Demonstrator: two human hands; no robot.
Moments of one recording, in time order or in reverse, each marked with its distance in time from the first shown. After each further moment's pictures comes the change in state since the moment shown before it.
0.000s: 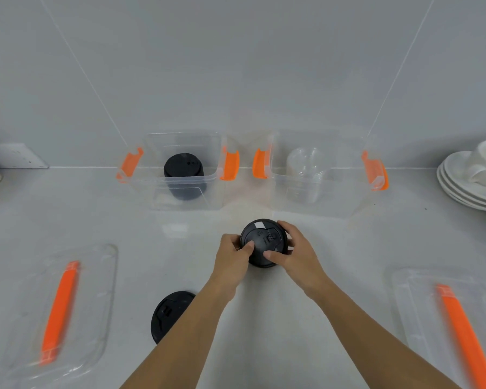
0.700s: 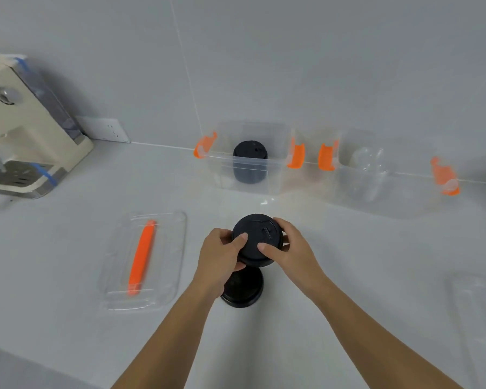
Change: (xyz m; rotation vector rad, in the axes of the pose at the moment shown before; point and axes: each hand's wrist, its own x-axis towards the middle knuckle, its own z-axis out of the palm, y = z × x) left_hand -0.064 -0.017 -0.124 -0.164 0.191 0.052; right_hand -0.051 -0.036 0.103 -0.071 -0.176 -0.130
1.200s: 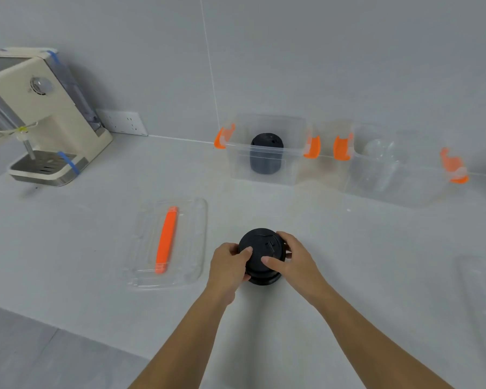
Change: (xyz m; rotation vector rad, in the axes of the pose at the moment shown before) left_hand -0.019 -0.046 -0.036 -0.010 0.002 -0.113; right_hand -0.034 0.025 0.045 -0.020 -0.039 0.071
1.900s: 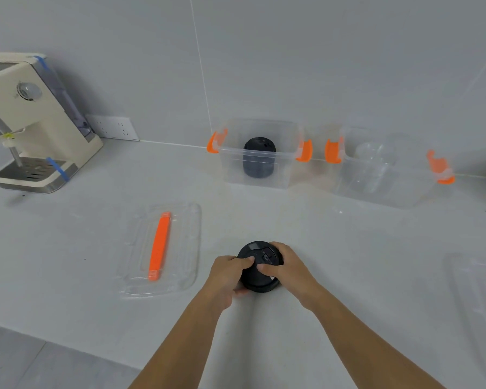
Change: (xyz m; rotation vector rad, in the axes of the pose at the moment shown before) left_hand 0.011 -0.004 0.002 -0.037 -0.146 -0.223; right_hand 0.002 -0.001 0.000 0.090 -0.086 0.099
